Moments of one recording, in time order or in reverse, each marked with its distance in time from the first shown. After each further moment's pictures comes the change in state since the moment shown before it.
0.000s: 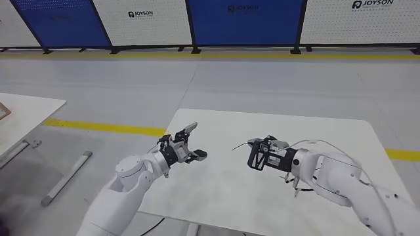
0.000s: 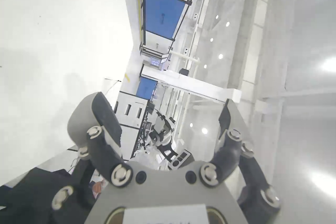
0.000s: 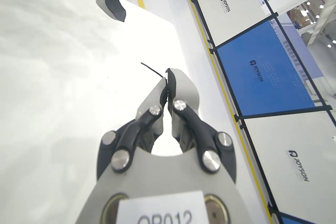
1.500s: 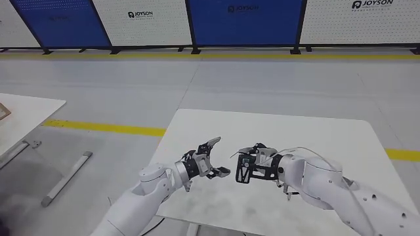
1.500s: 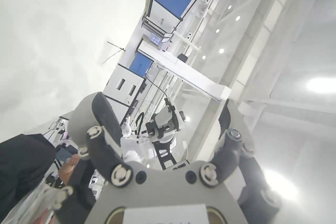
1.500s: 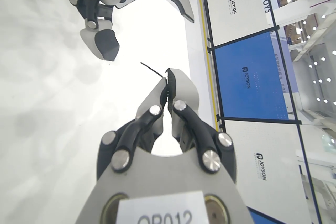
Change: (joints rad) left arm -0.076 0.008 0.264 0.040 -0.249 0.000 0.060; right arm 0.083 -0.052 -0.155 0.020 -0.148 0.000 0.043
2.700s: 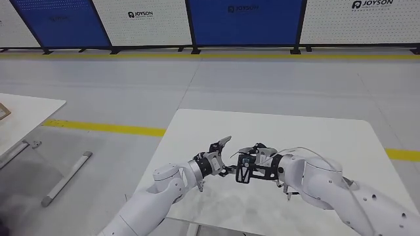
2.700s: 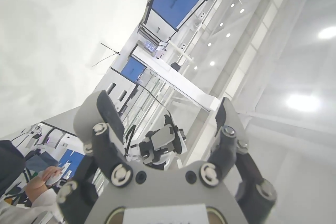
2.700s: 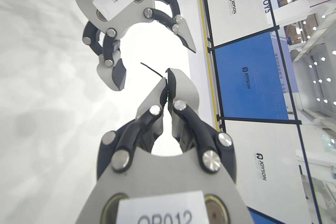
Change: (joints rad) left arm -0.076 -0.036 0.114 0.009 -0.102 -0.026 0.192; right arm 0.000 0.000 0.000 0.000 0.000 0.000 0.000
